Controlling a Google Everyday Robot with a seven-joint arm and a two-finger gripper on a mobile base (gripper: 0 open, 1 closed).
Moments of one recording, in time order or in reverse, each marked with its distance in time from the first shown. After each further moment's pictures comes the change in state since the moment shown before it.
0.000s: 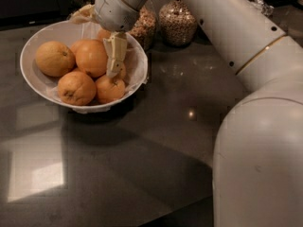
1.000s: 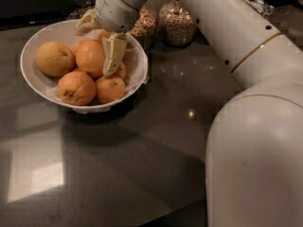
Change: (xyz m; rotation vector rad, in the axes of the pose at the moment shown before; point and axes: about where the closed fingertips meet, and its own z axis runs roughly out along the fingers) arm 0.005 0.001 0.003 -0.032 0.016 0.014
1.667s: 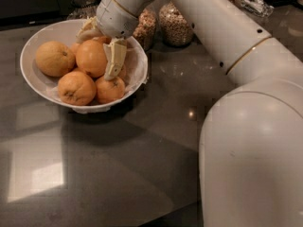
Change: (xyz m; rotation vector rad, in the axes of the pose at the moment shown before) arm 0.010 0.005 0.017 -0.048 -0.026 0.030
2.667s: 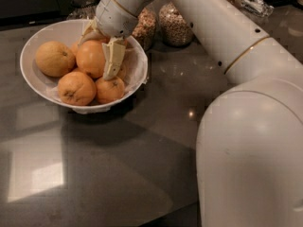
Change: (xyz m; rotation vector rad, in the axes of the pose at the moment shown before) arm -0.001 0.000 0.000 -0.008 -0.007 0.007
